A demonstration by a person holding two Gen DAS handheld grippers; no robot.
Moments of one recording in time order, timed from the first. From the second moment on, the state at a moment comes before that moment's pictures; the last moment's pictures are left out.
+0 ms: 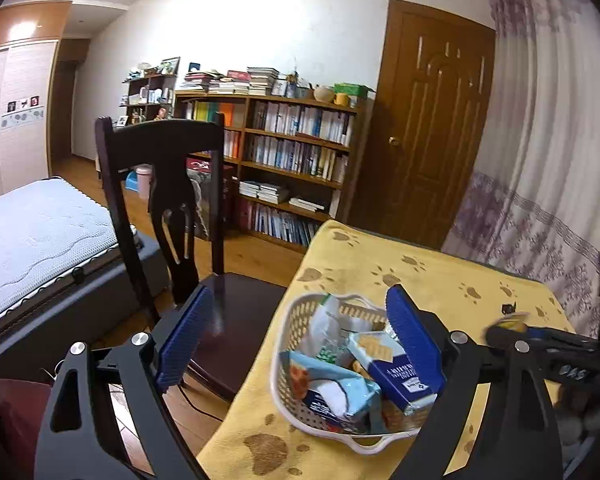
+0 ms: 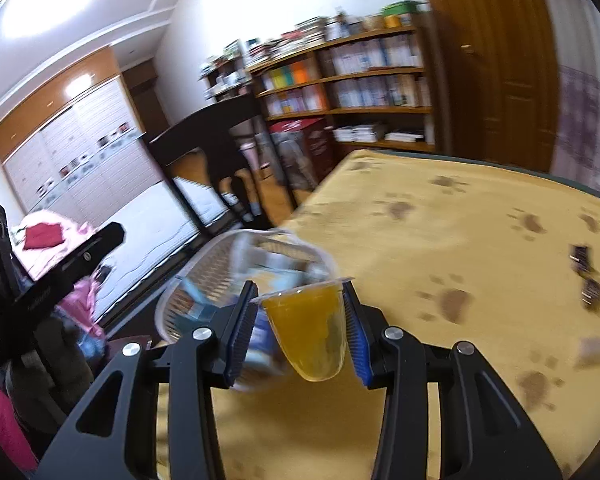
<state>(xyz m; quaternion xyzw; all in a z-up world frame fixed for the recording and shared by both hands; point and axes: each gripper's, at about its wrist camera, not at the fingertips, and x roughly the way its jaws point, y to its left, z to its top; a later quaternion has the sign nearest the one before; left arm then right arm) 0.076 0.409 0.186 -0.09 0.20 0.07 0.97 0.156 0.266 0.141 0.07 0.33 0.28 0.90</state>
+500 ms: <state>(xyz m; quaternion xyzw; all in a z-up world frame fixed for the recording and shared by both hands) 0.070 0.442 0.189 -0.15 0.19 0.08 0.97 0.195 0.372 0.141 0.08 0.39 0.34 0.85</state>
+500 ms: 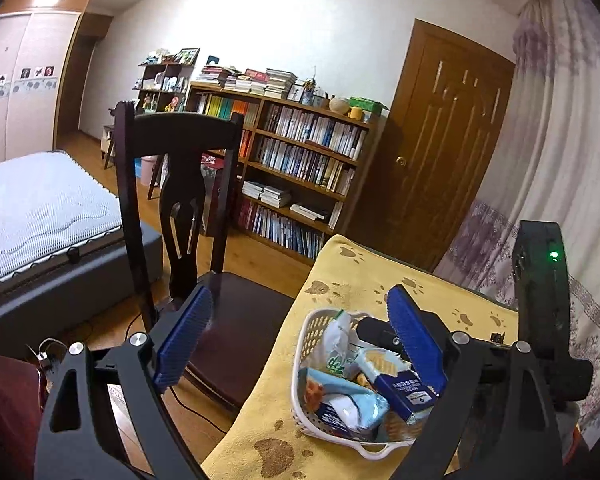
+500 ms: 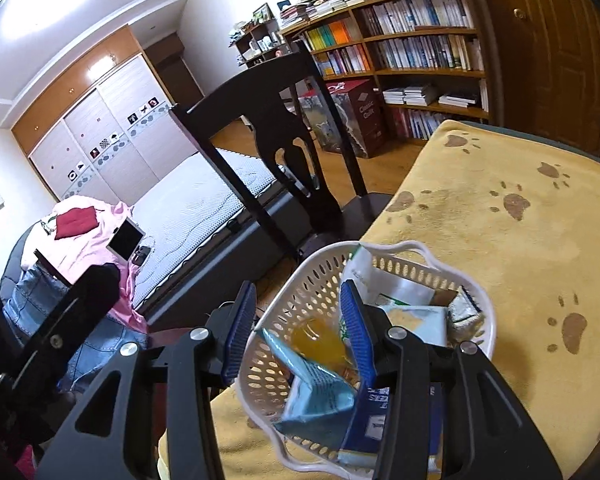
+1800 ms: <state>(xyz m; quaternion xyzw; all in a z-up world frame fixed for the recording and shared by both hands) 0.081 0.369 0.174 -0.08 0.23 0.02 0.97 0.163 0.154 0.082 0.13 0.37 0.10 0.91</state>
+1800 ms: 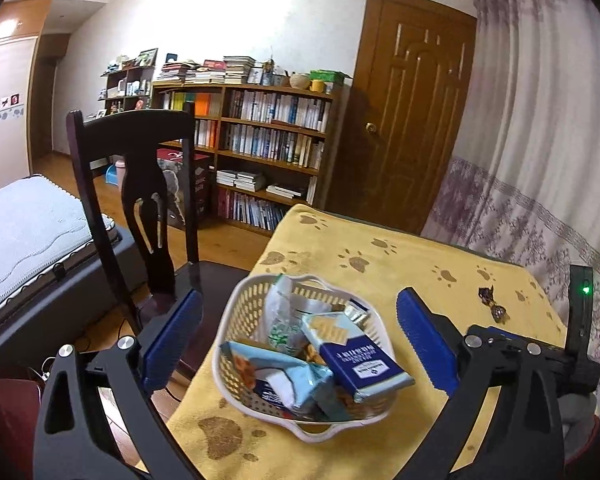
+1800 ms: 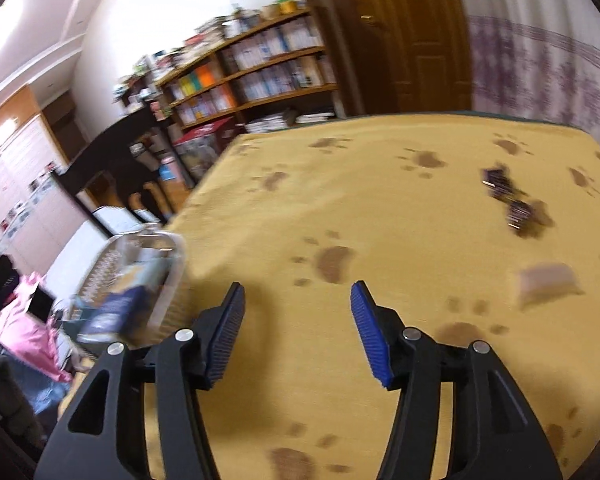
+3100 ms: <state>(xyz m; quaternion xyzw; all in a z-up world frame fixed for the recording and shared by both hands) 0.093 0.332 0.162 -0.04 0.26 0.00 0.97 0.238 0.010 0.018 0.11 0.42 -0.13 0.89</state>
